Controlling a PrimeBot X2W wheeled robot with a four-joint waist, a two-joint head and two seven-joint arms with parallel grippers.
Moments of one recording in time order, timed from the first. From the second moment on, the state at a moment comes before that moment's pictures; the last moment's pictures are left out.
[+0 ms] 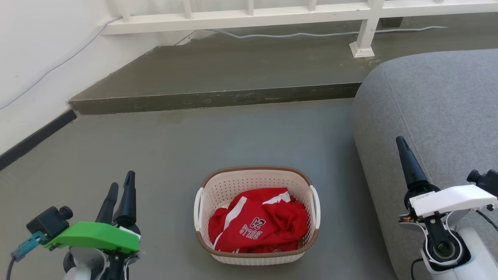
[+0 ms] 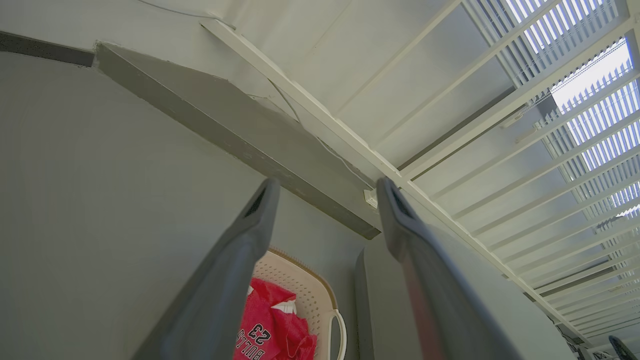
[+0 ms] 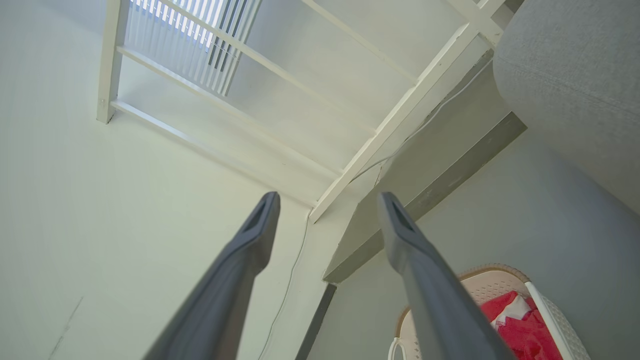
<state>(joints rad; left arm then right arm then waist) -0.06 0.06 -0.09 0.21 -0.96 -0.12 -0.07 -0.06 -0.14 0.13 0.17 1.16 0.11 -0.07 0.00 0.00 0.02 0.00</state>
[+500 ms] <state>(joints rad) -0.07 0.06 -0.13 0.18 -0.71 -0.08 -0.12 -0.08 -0.17 0.15 0.17 0.89 0.11 -0.12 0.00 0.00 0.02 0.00</state>
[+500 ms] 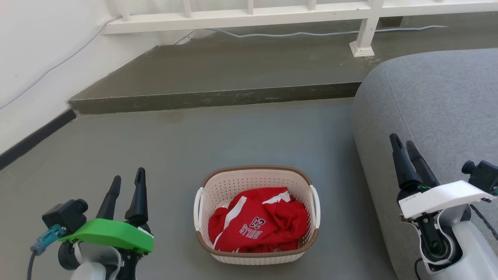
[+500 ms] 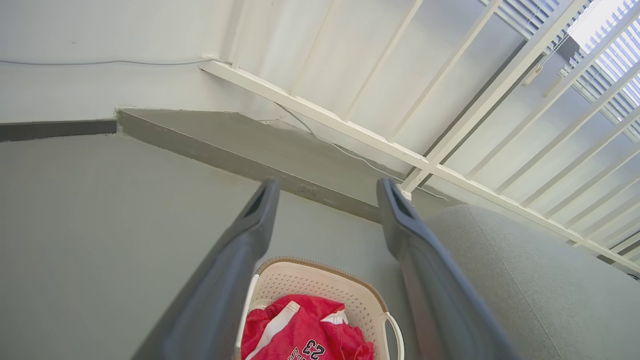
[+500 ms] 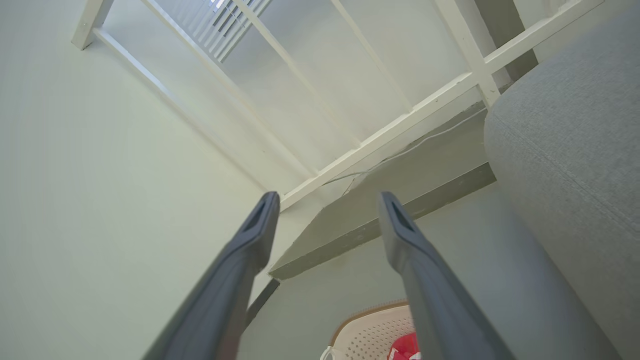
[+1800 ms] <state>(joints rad) -0.08 0.05 -0.21 0.12 -0.21 -0.04 -0.25 -0.12 -0.18 0.27 0.20 0.38 0.08 -0.25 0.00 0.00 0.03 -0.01</state>
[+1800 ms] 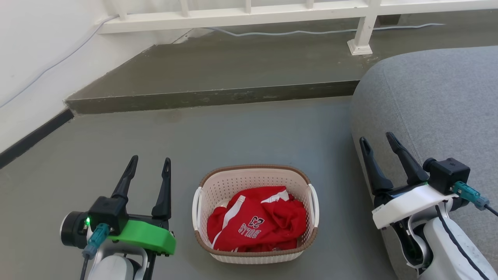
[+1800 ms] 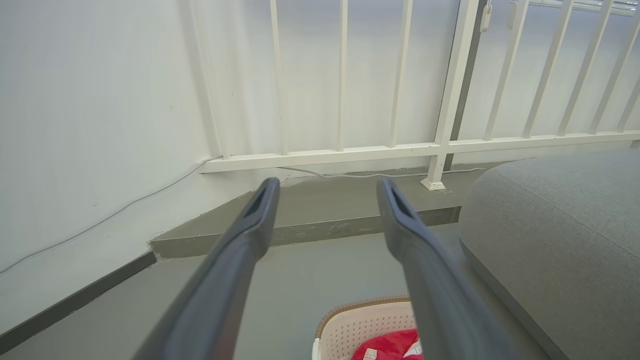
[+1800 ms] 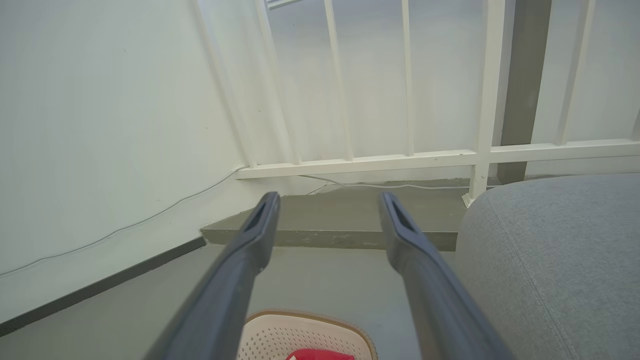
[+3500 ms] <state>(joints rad) -0.25 0.04 -0.19 0.17 -0.25 -0.03 -0.25 -0.24 -0.16 0.21 0.28 0.37 0.10 -0.25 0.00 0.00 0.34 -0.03</state>
